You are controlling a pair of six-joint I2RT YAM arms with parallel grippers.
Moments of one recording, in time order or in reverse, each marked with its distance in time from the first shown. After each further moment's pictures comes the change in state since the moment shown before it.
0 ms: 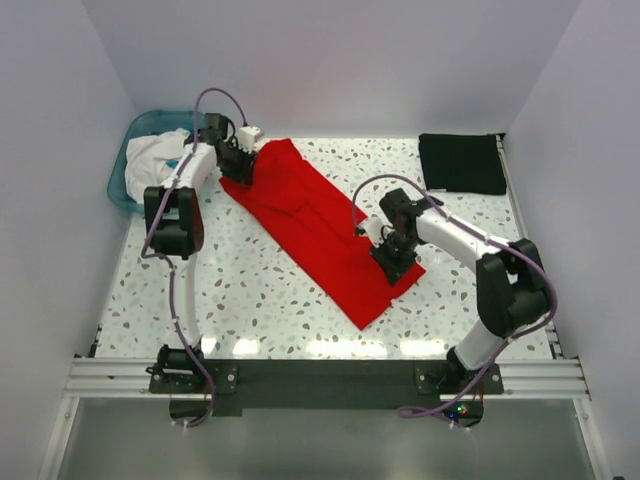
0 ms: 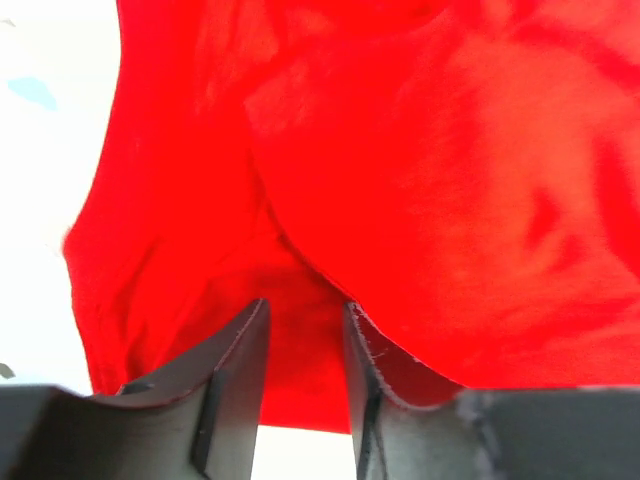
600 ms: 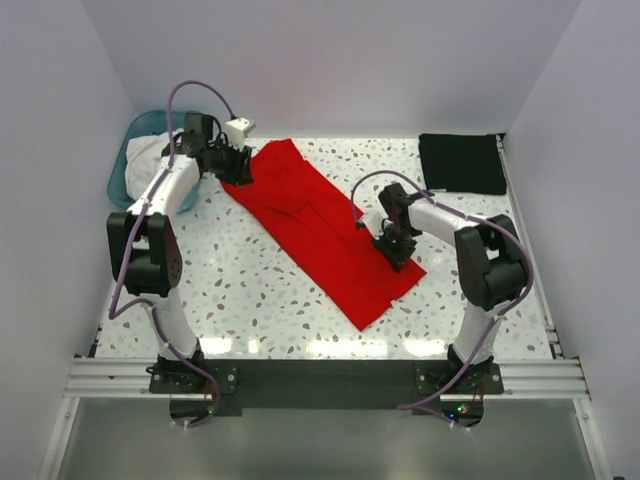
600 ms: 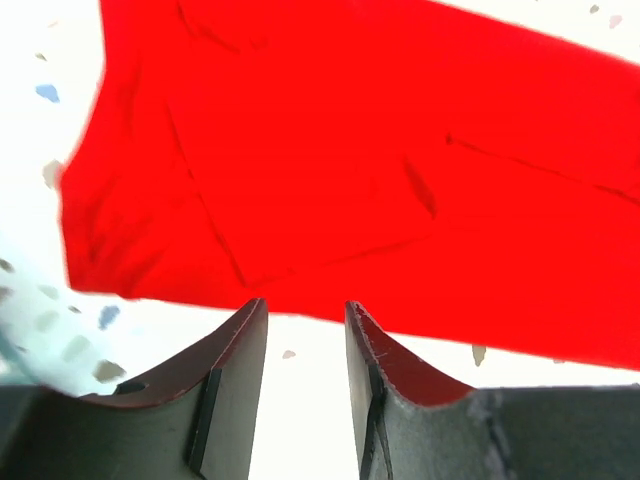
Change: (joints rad) left arm -0.011 -0.499 -0.428 0.152 0.116 -0.102; right arm -0.068 0.202 0.106 0.097 0.115 -0.113
